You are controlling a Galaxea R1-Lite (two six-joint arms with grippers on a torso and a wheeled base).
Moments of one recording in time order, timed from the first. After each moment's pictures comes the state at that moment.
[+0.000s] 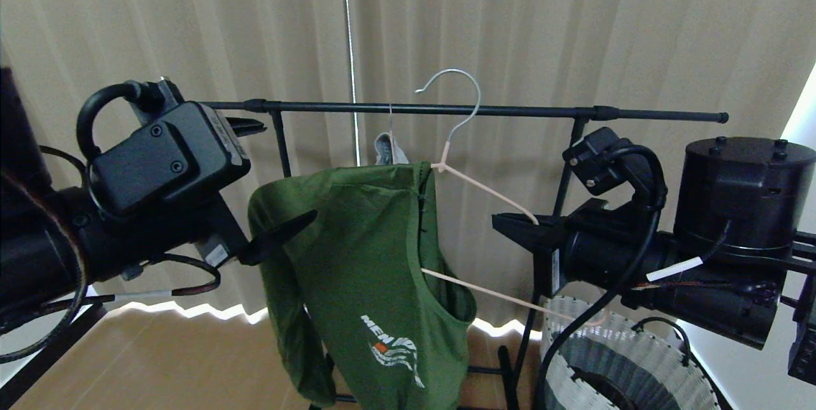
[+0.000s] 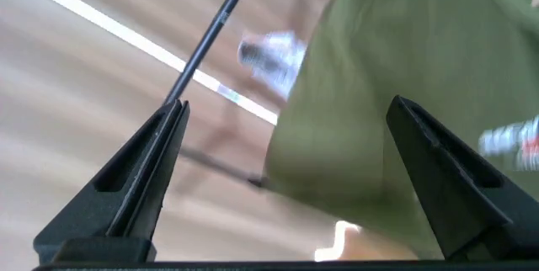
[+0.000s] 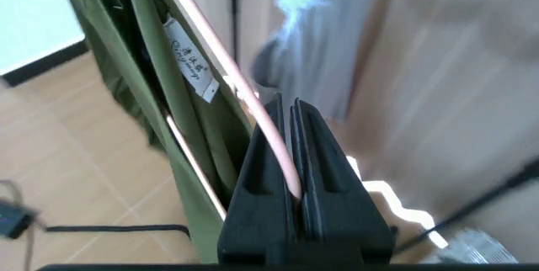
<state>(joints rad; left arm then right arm) -0.47 1.33 -0.78 -0.41 -0.09 0.88 0.69 1.57 -0.75 -0.55 -0.03 0.06</state>
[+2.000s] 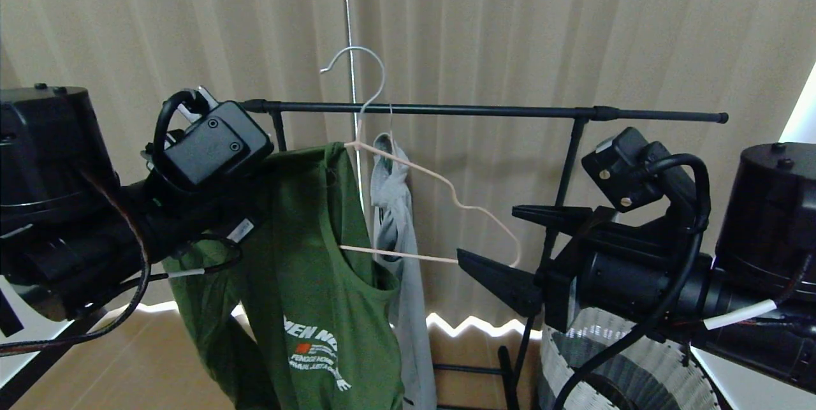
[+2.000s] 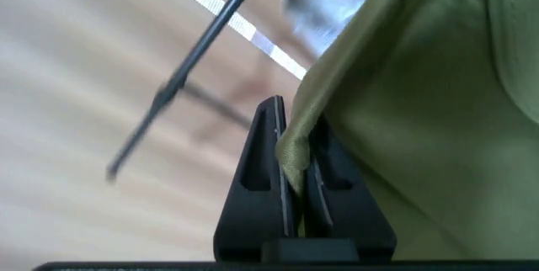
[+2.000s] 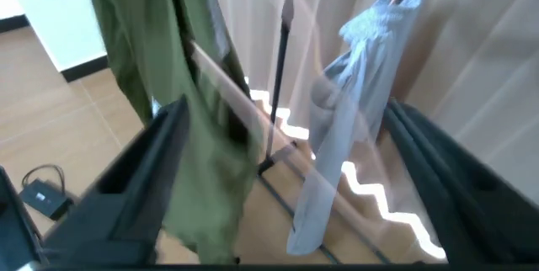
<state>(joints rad) -0.45 1.43 -0.75 -0.55 0.21 0.79 0.79 1.49 -0.71 -0.55 -0.04 0.05</state>
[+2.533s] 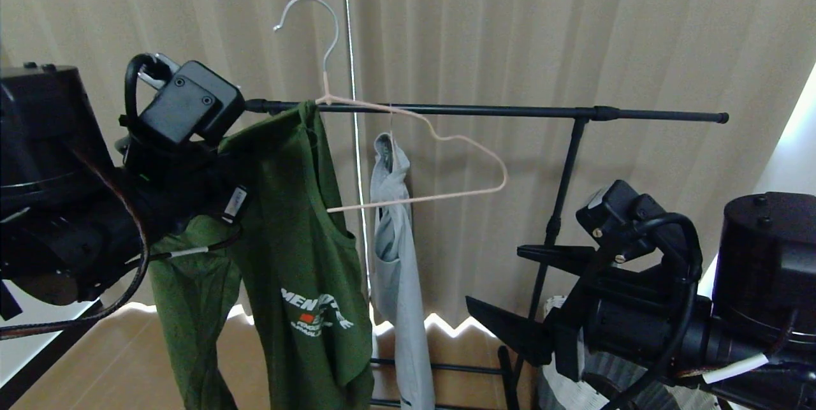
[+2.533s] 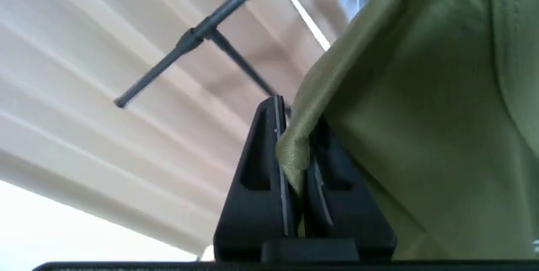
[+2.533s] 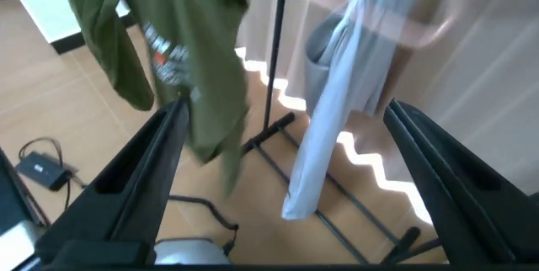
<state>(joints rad) -0.45 1.44 -0.80 -0.55 0.35 0.59 0.80 1.48 -0.60 -0.55 -0.03 0.06</state>
